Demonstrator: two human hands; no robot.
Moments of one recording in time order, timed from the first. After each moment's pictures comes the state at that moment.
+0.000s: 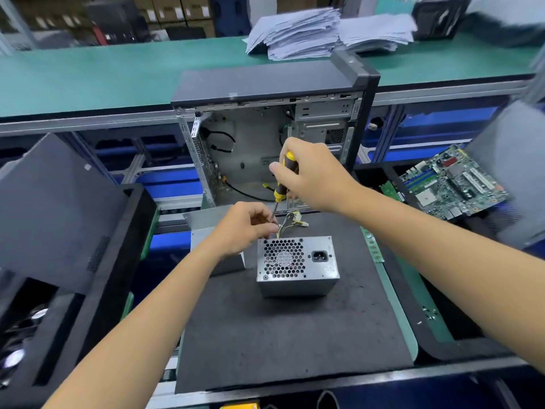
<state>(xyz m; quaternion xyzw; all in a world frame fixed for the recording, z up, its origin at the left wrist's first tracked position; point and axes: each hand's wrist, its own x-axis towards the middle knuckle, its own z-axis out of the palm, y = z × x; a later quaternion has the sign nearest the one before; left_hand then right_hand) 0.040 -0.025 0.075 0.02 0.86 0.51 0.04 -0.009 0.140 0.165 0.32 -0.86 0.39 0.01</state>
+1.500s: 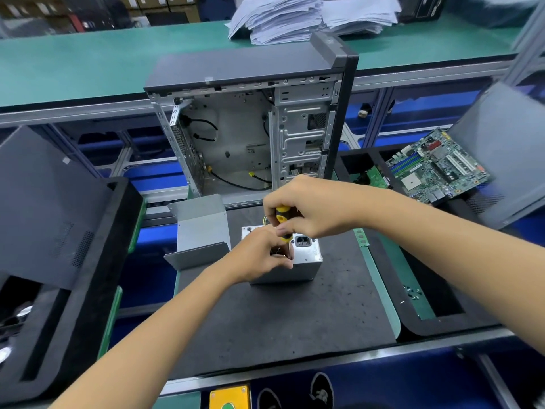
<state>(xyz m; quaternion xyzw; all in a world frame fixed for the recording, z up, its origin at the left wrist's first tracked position) 0.066 0.027 0.034 0.17 0.91 0.36 0.10 0.016 0.186 0.158 0.53 -0.82 0.16 -0.14</state>
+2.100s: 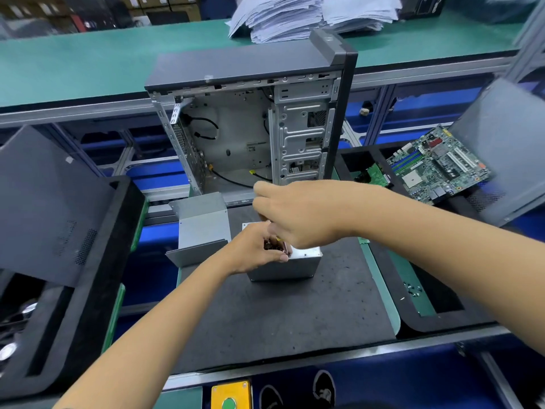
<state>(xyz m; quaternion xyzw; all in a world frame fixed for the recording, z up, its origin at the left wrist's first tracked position) 0.067 0.017 0.035 0.11 0.87 0.46 0.13 0.041 0.171 0.173 0.54 -0.83 -0.06 -0.10</state>
